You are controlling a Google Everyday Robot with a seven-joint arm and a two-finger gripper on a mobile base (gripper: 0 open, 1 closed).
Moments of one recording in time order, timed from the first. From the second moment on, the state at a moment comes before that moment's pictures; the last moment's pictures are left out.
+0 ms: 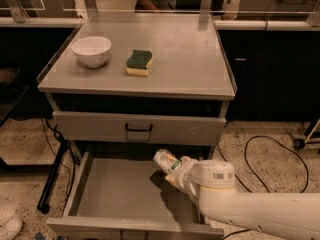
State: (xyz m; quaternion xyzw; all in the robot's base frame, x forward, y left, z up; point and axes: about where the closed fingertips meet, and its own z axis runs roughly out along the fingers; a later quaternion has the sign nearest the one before) arm 0.508 -0.067 0.577 -0.42 0.84 -0.03 0.36
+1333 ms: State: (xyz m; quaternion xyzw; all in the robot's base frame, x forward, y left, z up) arm 0.507 -0.107 0.633 -0.33 0.84 -0.09 0.43
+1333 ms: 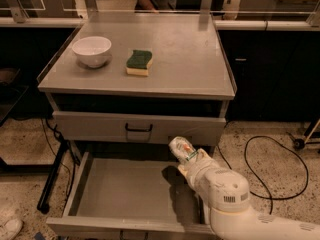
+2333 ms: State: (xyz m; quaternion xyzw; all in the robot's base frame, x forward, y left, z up) arm 0.525 -0.126 0.680 -0.27 0.83 -0.12 0.48
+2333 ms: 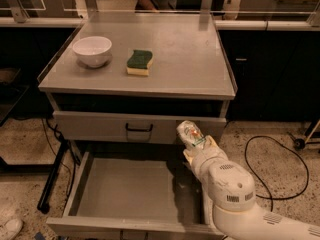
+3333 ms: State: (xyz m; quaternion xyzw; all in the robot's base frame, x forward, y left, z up) arm 0.528 -0.143 0.719 -0.24 0.80 -0.16 0.52
